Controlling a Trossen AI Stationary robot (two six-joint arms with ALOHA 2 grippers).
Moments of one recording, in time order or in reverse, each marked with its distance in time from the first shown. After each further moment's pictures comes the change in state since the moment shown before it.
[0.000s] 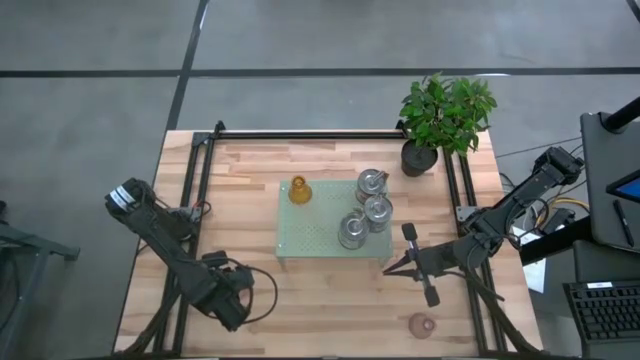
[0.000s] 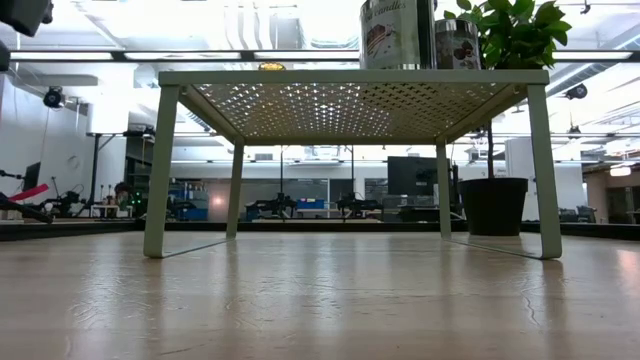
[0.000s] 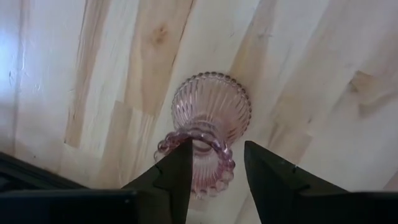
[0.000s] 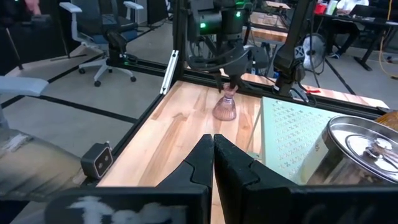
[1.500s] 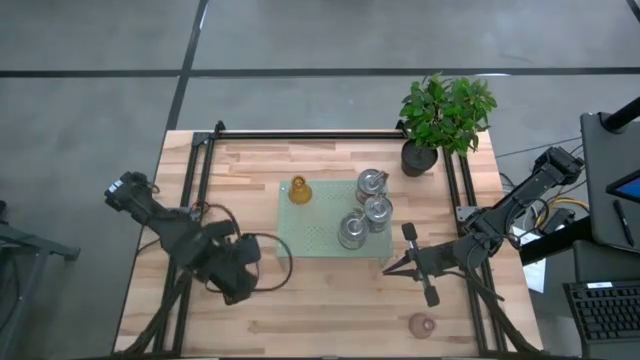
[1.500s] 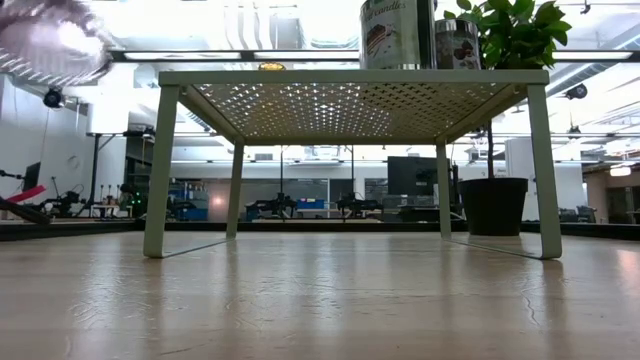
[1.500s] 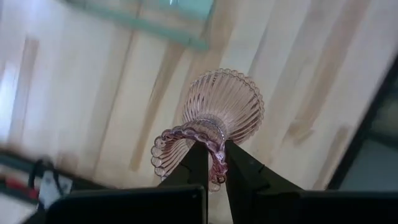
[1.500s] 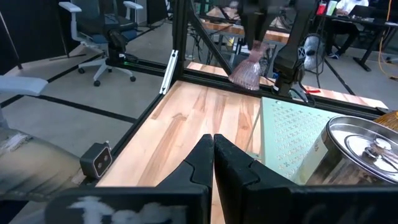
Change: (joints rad) left arm 0.181 -0.051 0.494 -0.395 -0.113 0.211; right arm -0.001 0.000 0.000 0.001 0.001 -0.003
